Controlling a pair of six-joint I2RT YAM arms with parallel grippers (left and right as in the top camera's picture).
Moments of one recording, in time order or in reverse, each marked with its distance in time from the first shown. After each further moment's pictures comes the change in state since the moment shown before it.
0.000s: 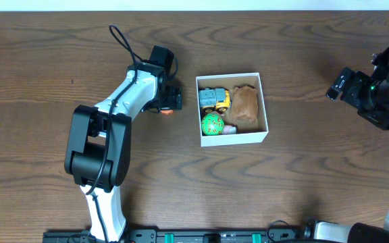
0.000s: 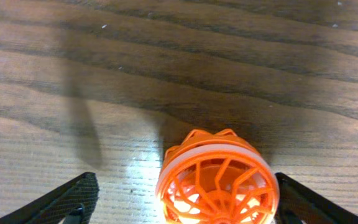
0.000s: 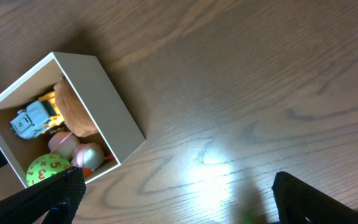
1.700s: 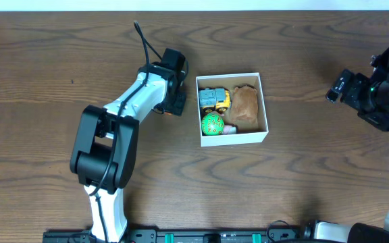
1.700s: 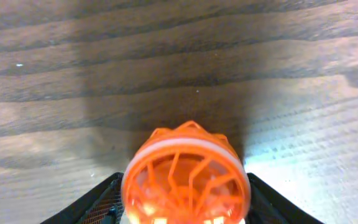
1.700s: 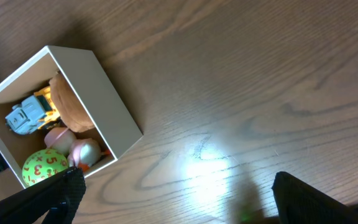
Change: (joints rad) left arm -0.063 -0.005 0.003 0.006 -0.027 0.247; right arm 0.000 0.000 0.000 -0.019 0.004 -0.008
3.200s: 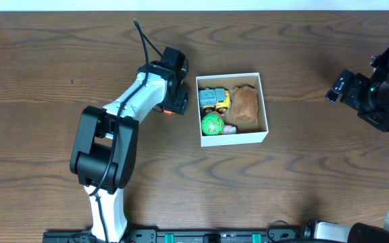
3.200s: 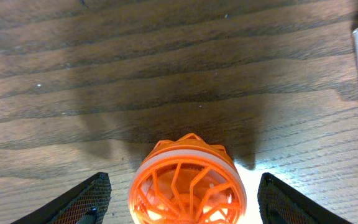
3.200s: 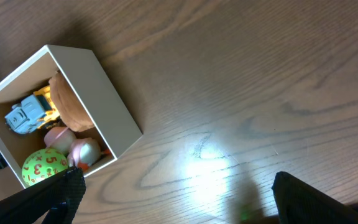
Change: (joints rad) left arm 0.000 0.010 0.000 0.034 -0.011 0.020; right arm 0.000 0.000 0.000 -0.003 0.000 0.000
